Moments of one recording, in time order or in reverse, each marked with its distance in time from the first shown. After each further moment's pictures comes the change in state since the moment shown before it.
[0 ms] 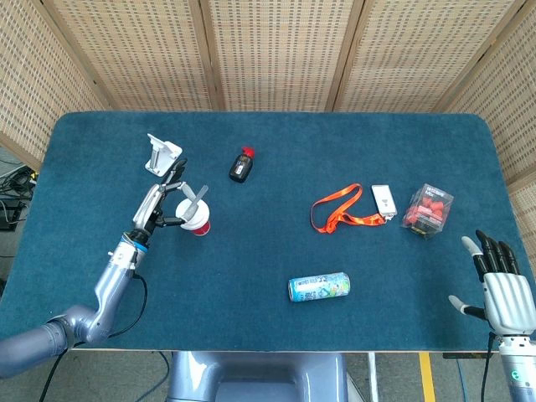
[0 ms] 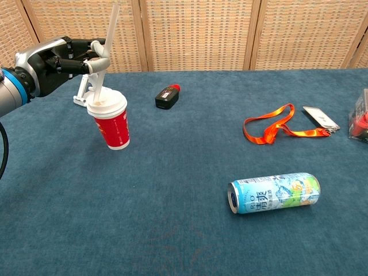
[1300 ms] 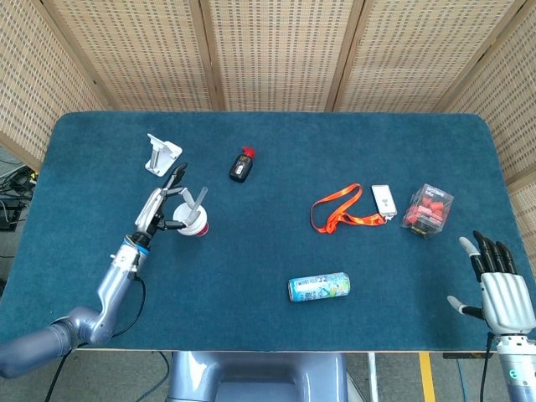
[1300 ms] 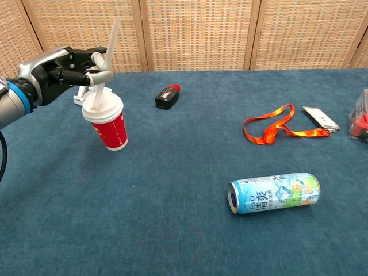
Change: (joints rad) left arm 0.002 -0.044 0.030 0.076 0.024 0.017 -0.009; right arm 0.006 -0.008 -0.003 0.009 0.002 -0.011 -0.009
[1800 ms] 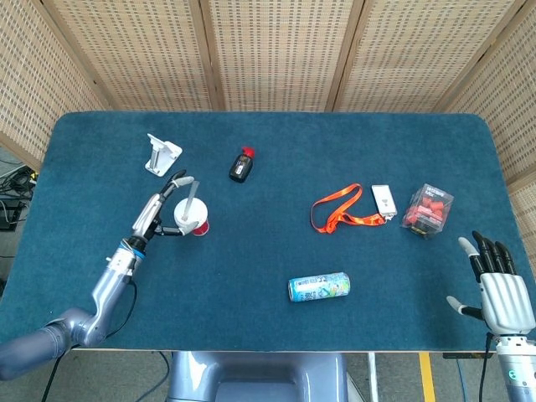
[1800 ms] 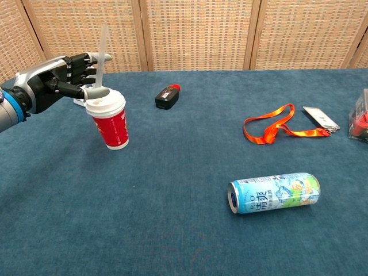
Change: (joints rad) left arm 0.008 0.008 0.047 0.041 0.043 -0.001 -0.005; right arm -0.001 -0.001 -0.001 -0.003 -0.005 0.004 -0.003
